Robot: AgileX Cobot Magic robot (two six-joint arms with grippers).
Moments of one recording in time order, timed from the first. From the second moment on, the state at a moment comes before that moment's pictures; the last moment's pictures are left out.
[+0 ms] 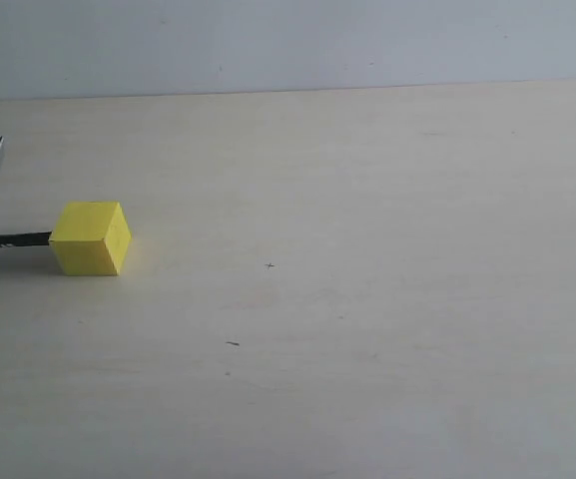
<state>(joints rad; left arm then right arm) 0.14 2.04 -1.30 -0.05 0.85 1.71 -0.01 0.01 0.00 -0.08 0.14 0.08</state>
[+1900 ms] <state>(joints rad) -0.12 2.03 -1.30 -0.06 0.83 1.46 -0.01 0.01 0.00 -0.08 0.14 0.08</state>
